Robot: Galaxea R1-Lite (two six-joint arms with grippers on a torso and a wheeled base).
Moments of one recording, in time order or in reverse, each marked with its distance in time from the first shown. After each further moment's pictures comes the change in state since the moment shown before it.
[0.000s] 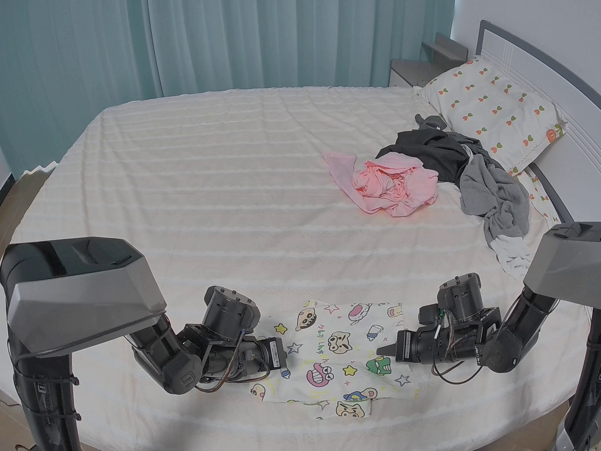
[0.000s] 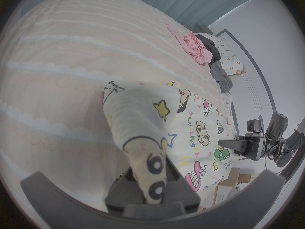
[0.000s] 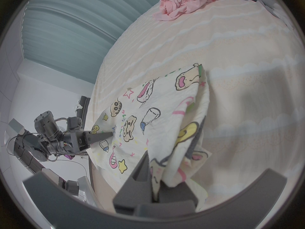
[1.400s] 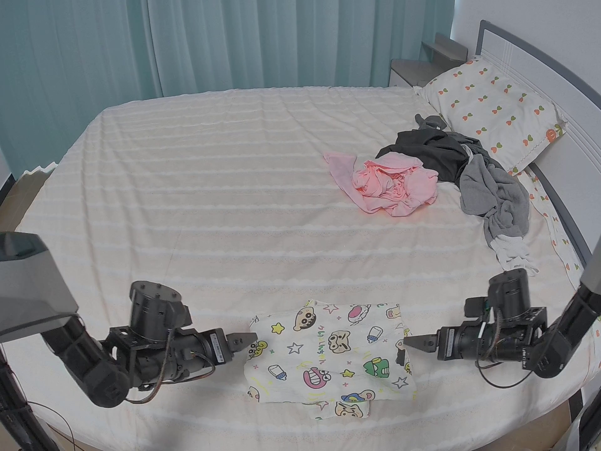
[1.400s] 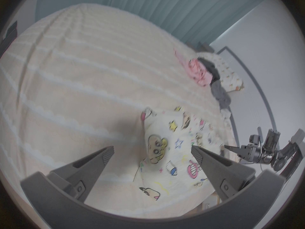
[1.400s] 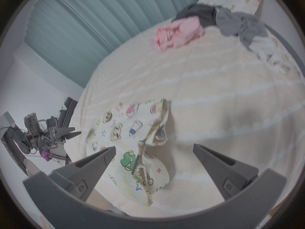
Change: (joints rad) left arm 0.106 -0.277 0.325 -0.175 0.068 0.024; right arm -0.070 -0.244 0.210 -0.020 -0.185 -0.146
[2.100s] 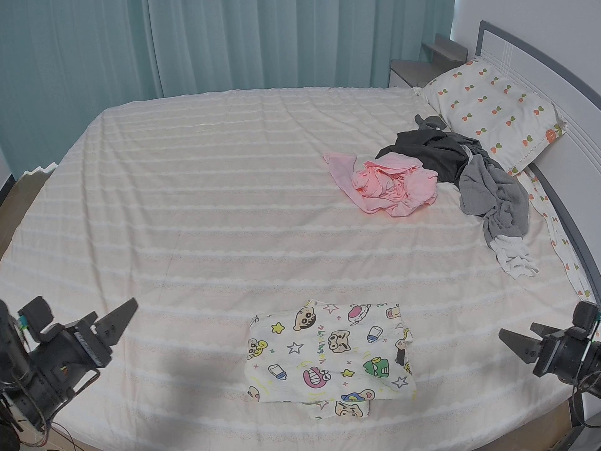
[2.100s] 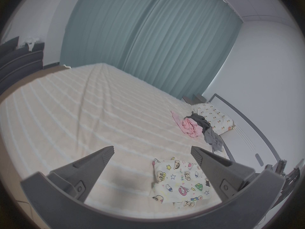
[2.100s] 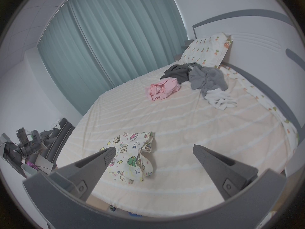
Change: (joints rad) left arm 0.004 -0.859 0.276 0.164 0.376 0.086; right arm -0.051 -0.873 0.264 0.282 -0.208 -0.033
